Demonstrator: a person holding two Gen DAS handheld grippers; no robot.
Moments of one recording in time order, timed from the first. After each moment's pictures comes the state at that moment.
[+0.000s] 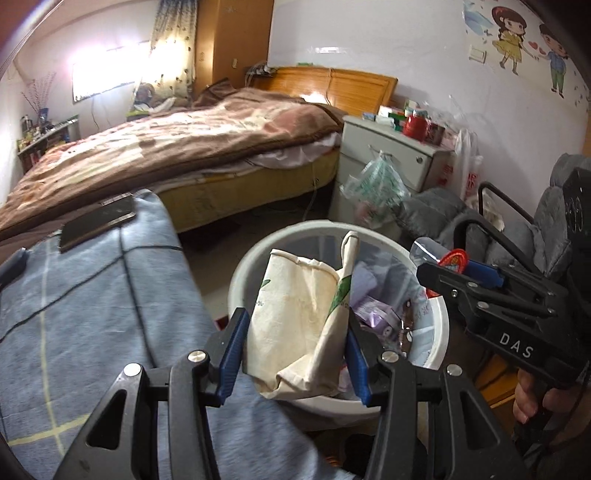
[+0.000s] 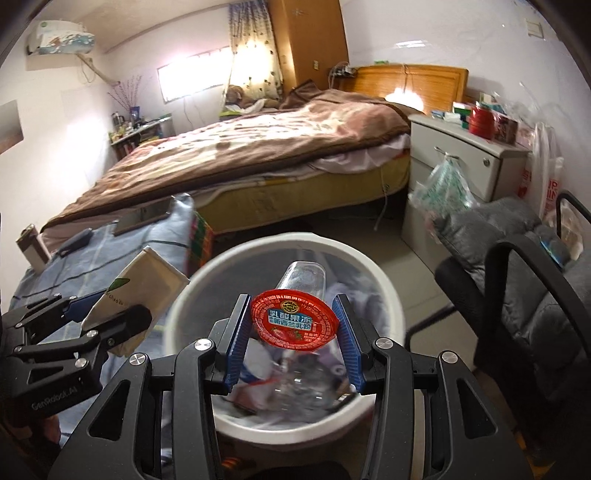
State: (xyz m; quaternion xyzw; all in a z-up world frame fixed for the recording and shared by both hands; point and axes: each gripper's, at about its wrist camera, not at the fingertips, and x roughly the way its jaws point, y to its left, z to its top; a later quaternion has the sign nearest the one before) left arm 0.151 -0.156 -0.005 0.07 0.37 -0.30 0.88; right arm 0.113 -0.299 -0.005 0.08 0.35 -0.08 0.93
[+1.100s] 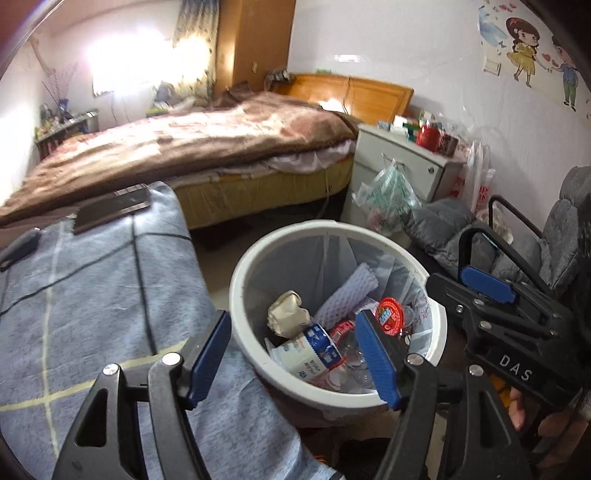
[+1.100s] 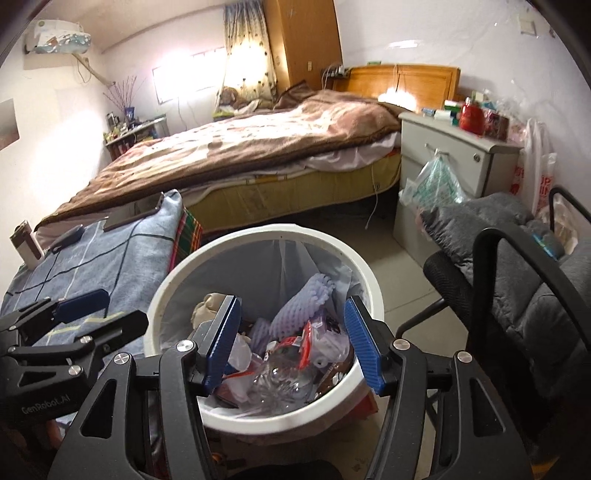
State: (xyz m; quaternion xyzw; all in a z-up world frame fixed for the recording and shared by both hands) left arm 0.124 -0.145 -0.001 0.05 0.35 -0.26 0.90; right arm 0.081 -0.301 -0.003 0.08 0.33 -0.09 0.94
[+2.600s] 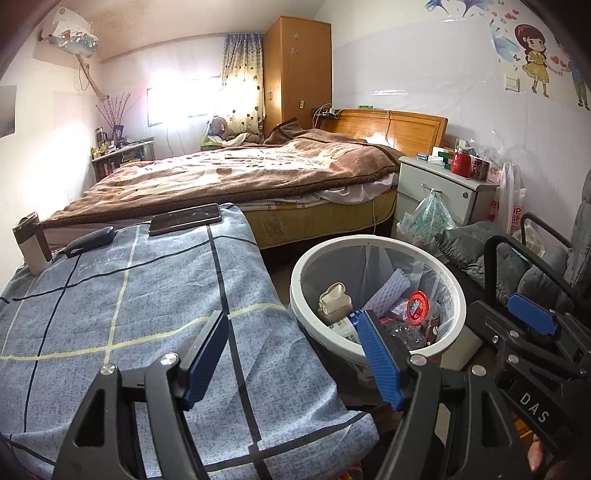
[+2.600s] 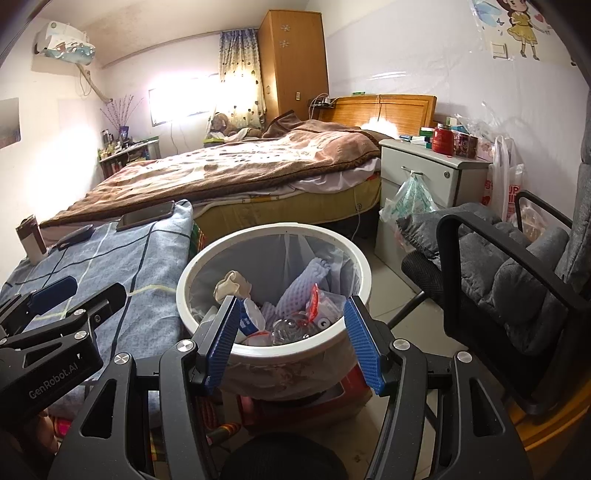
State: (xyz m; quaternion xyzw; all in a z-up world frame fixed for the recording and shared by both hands) left arm 0.060 -0.111 0.004 0.05 0.28 -0.16 0.94; right arm 0.027 -0.256 -0.004 0.06 0.28 -0.13 0.95
